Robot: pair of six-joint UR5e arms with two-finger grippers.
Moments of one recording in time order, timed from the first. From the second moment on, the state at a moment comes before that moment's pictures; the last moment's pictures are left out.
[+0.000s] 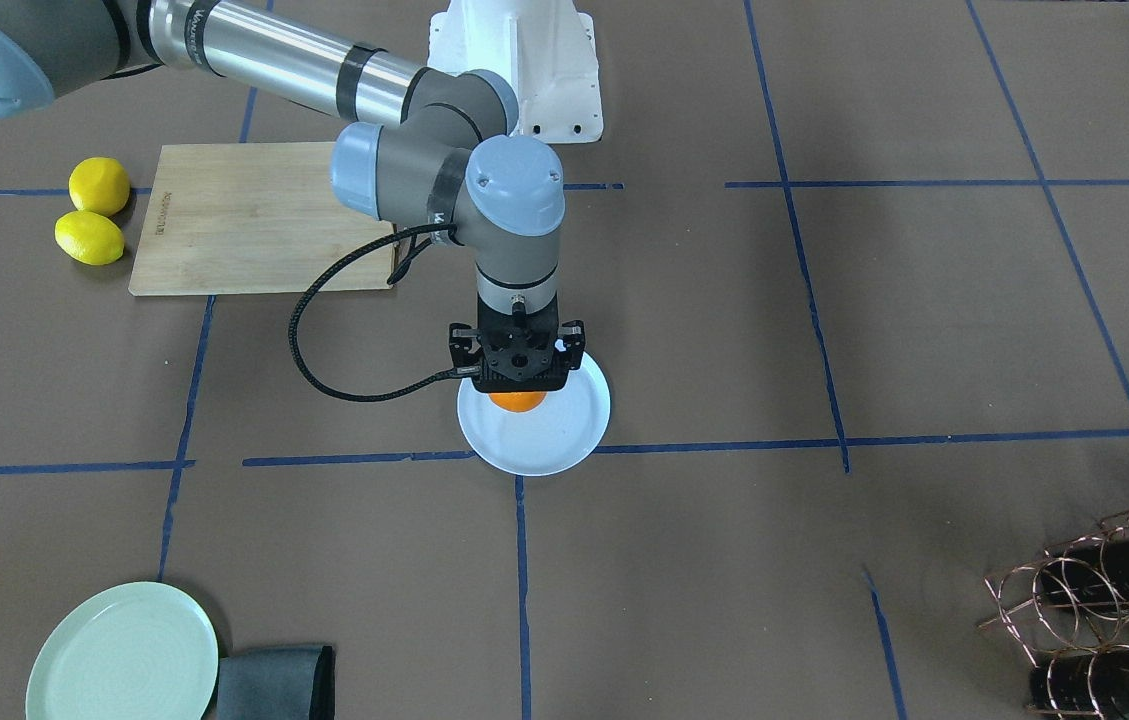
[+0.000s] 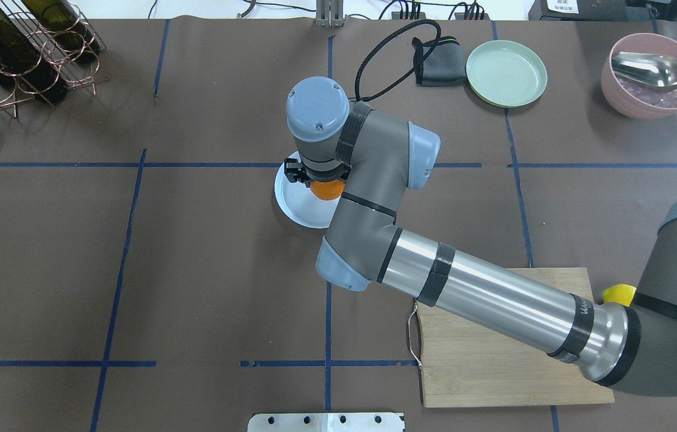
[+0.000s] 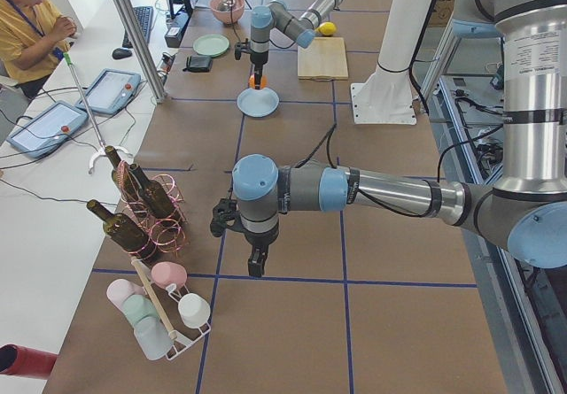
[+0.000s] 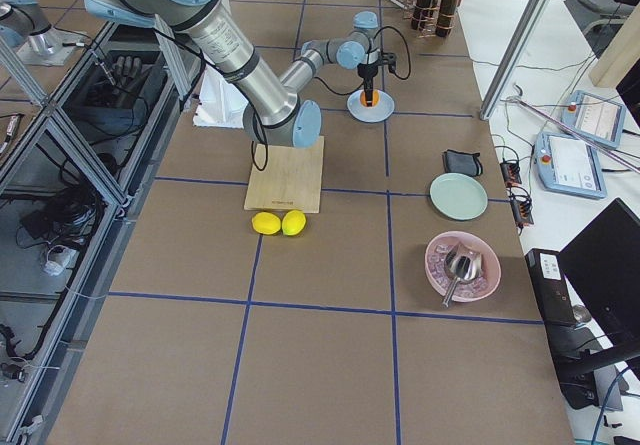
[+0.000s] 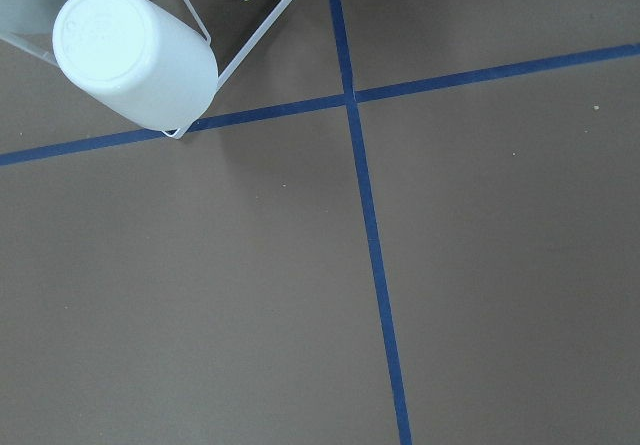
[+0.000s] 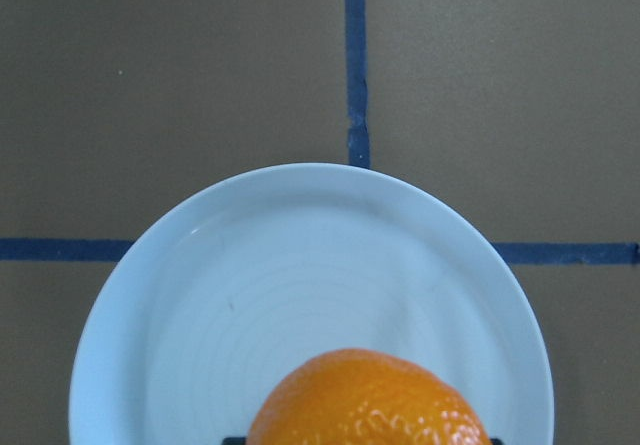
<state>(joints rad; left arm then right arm) -1.61 -1.47 -1.83 -1.41 -2.31 0.20 0.54 -0.59 1.24 -1.49 1.78 1.18</state>
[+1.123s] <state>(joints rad) -1.61 -1.46 -1.83 -1.41 -2.31 0.20 0.57 -0.53 1.15 -1.50 1.81 1.19</state>
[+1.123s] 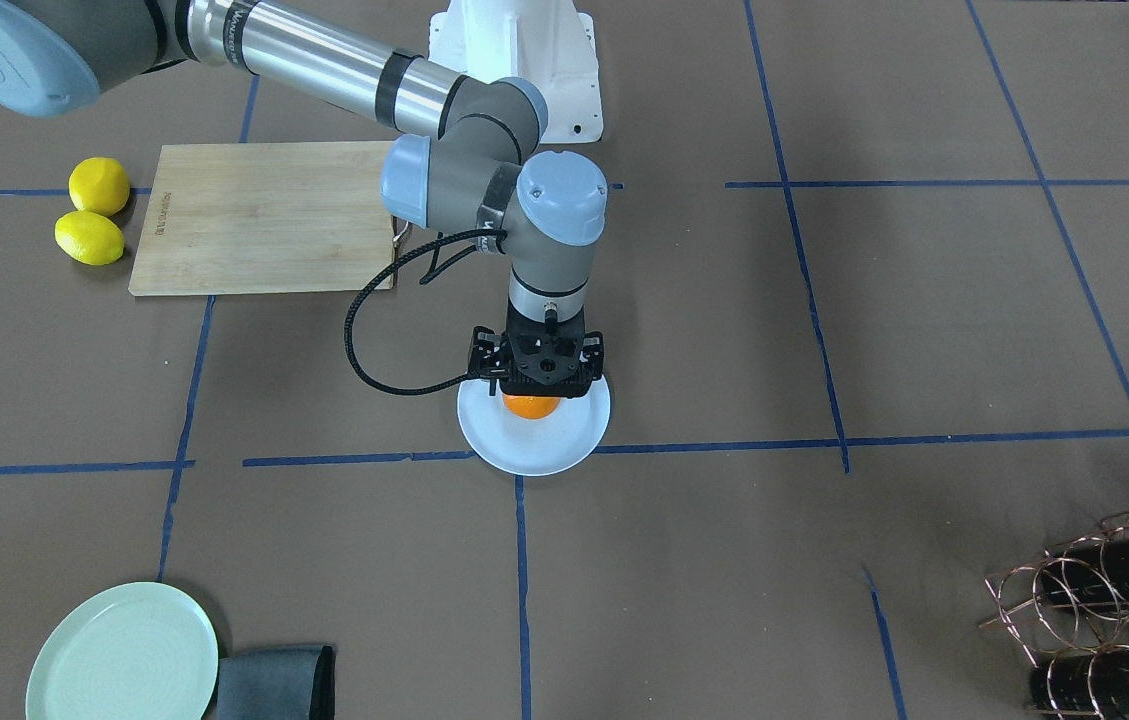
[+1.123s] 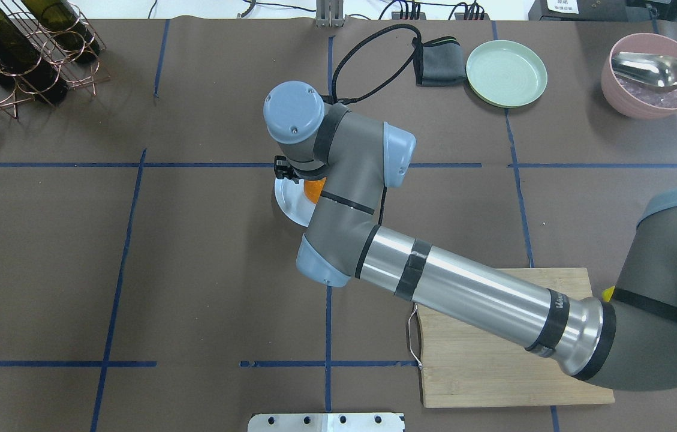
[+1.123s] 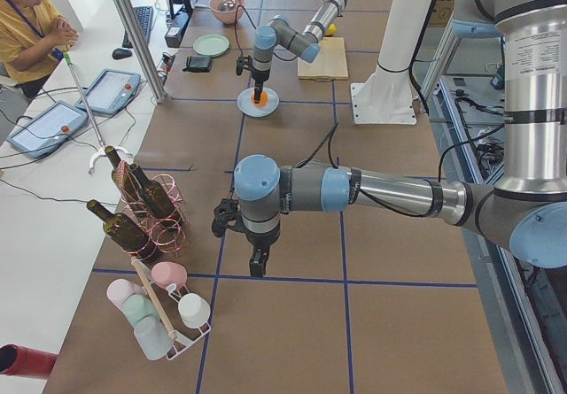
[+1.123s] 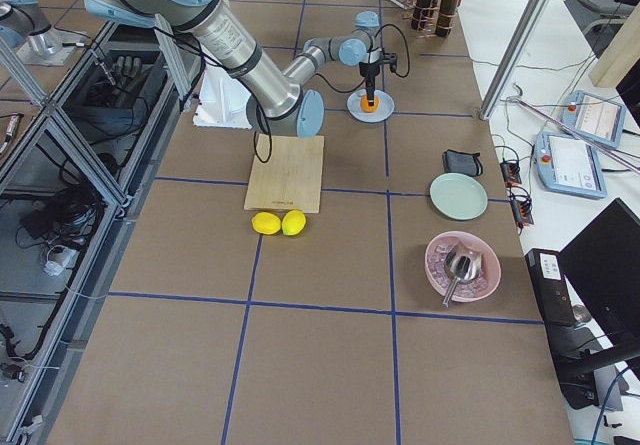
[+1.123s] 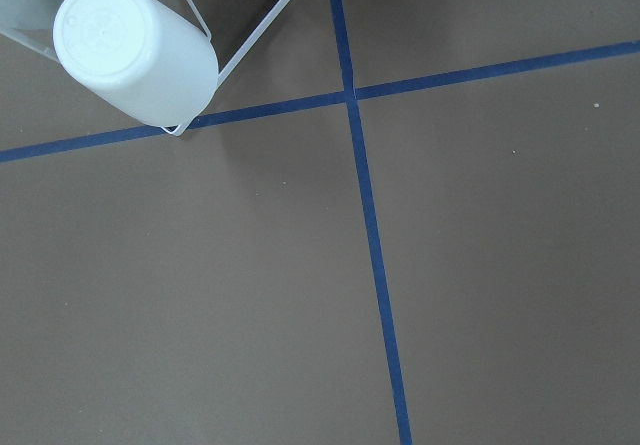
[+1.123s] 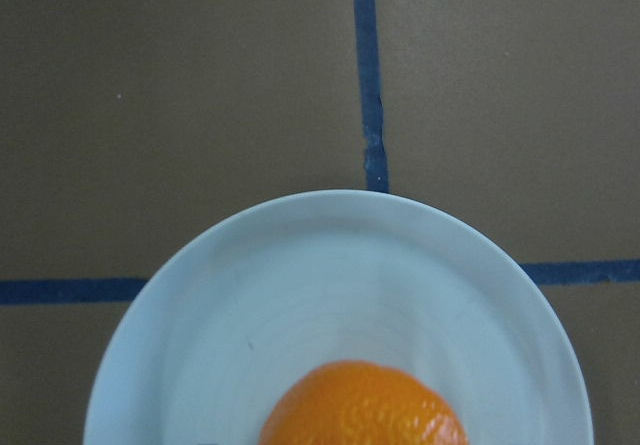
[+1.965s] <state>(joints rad) -1.61 -1.46 -1.81 -1.39 -2.33 0.20 1.07 -0.95 1.72 -1.93 2.18 0.36</state>
